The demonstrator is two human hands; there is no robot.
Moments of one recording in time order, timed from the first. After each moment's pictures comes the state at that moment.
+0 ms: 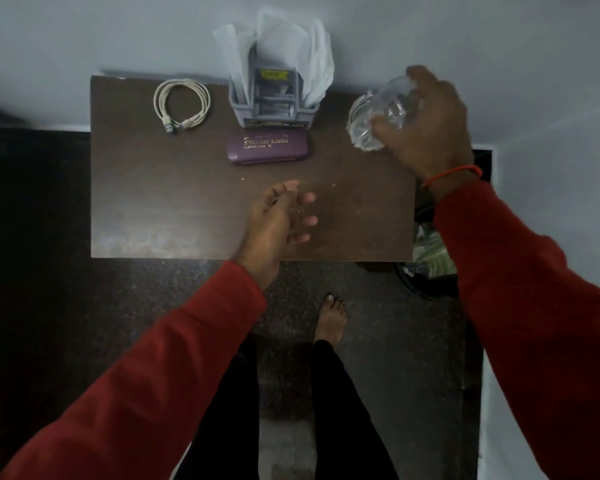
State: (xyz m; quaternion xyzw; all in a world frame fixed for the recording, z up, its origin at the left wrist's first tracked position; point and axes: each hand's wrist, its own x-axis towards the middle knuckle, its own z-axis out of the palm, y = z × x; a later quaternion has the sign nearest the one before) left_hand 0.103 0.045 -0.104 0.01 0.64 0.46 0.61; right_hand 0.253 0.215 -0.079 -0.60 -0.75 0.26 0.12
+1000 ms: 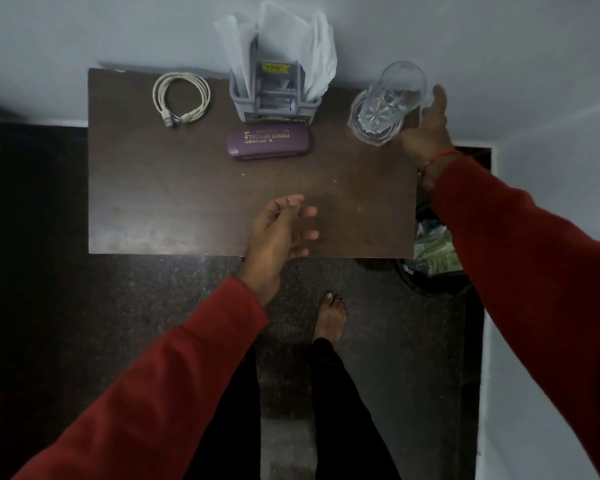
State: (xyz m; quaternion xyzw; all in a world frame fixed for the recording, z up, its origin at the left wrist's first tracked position) left_hand 0.112 0.020 -0.107 0.02 0.66 0.44 0.61; right_hand 0.268 0.244 -0.147 -0.68 -0.55 0.46 0.14
